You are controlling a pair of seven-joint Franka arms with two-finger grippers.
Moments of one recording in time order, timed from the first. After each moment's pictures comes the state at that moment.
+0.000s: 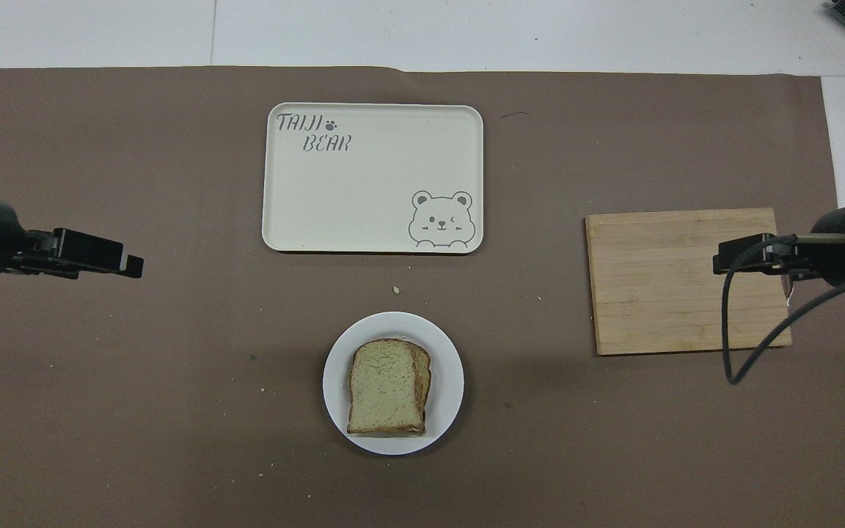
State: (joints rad) left arm 0.03 -0.06 -0.07 -1.78 -0.43 1.63 0.13; right arm 0.03 -0.10 -0.05 -1.77 0.05 1.68 0.07
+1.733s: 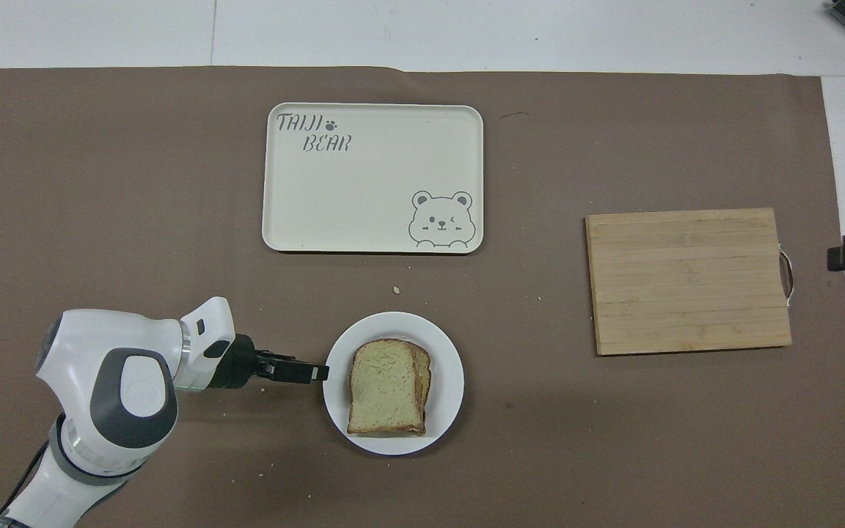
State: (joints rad) left arm -0.35 -0.04 -0.07 -2.55 -1.20 2.30 0.74; right arm 0.02 -0.11 -0.06 -1.55 -0.01 1.47 0.06
